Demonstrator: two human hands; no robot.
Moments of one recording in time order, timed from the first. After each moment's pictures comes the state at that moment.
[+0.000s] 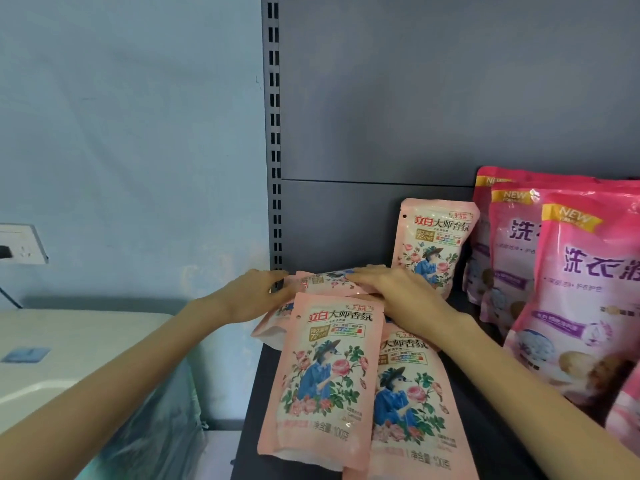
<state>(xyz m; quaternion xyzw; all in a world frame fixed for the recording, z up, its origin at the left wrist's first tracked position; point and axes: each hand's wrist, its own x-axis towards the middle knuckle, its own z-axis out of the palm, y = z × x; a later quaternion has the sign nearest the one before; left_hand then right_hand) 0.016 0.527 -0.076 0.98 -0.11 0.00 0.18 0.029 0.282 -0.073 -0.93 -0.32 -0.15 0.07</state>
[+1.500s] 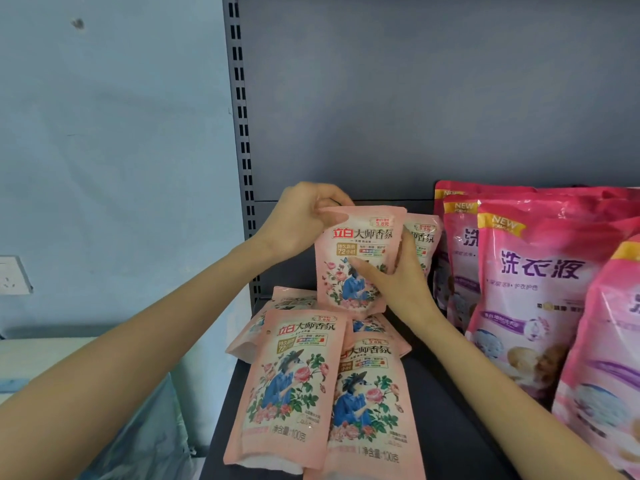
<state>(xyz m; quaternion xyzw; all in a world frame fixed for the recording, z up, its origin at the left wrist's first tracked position) 0.007 0.428 0.033 0.83 -0.28 0.21 0.43 0.022 0.263 -0.059 -0.72 -0.19 -0.19 0.64</state>
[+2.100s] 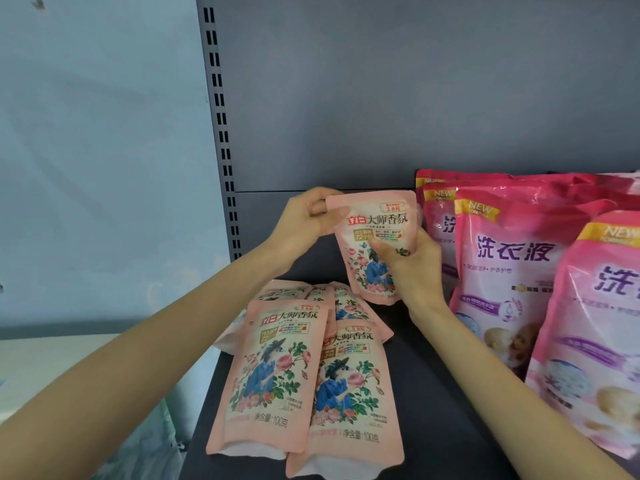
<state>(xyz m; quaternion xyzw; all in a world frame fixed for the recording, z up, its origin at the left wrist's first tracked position) 0.033 0.402 -0.004 0.72 -0.25 0.12 0.64 0.010 0.243 -0.054 -0.67 -0.11 -0.29 0.67</state>
